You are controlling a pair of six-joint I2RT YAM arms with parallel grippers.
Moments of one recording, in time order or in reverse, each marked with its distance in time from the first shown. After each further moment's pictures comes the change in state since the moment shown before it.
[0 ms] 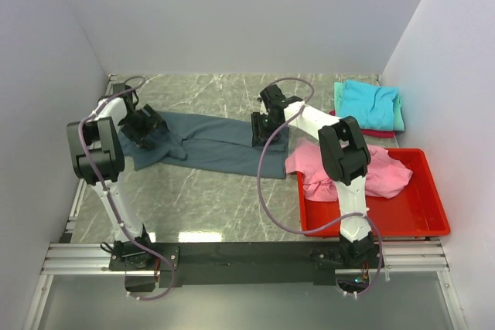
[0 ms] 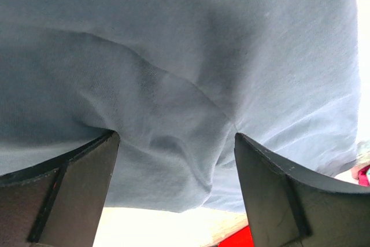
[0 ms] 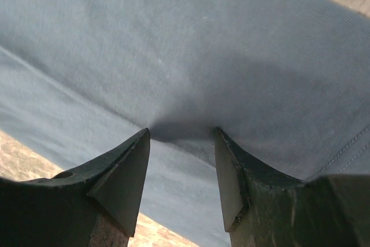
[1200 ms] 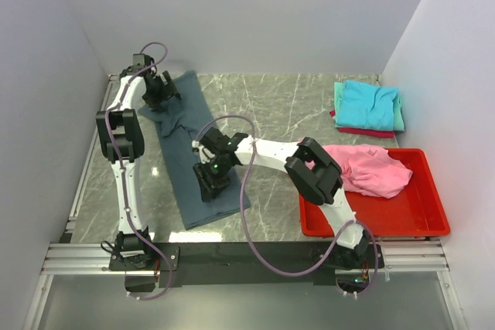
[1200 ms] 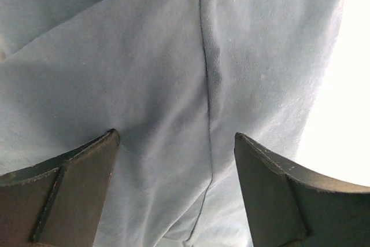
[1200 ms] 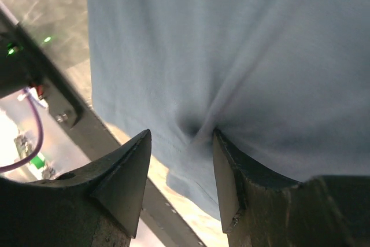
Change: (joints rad) left arm -0.117 0.458 0.761 -0.040 -0.033 0.159; right arm 0.460 0.018 -0.029 0.030 -0.289 0.041
